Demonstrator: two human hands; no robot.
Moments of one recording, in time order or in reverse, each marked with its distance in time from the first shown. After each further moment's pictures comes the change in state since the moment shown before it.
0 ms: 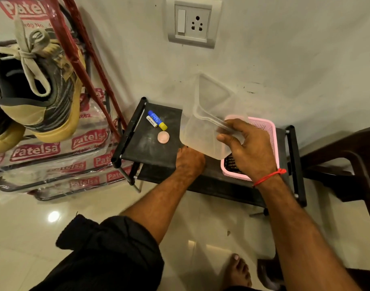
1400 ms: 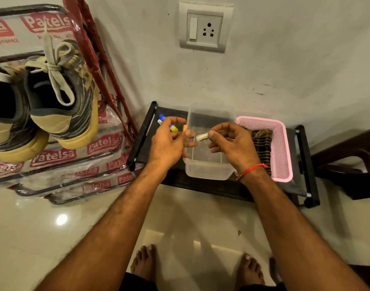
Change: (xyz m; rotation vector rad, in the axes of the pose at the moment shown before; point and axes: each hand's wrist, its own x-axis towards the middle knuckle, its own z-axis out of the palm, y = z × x) left_hand -0.077 0.013 -0.168 -0.872 0.111 -0.166; right_hand 0.012 -0.010 0.057 0.441 -0.025 0.400
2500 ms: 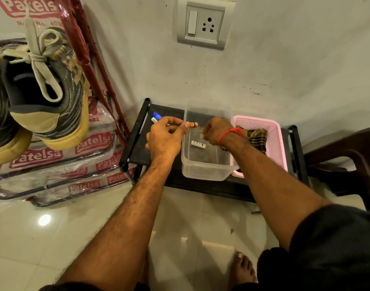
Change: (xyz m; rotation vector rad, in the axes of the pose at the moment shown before) left_hand 0.048 -0.033 0.014 0.101 0.270 0.036; right_hand 0.097 0.023 0.024 -0.940 -0.255 0.172
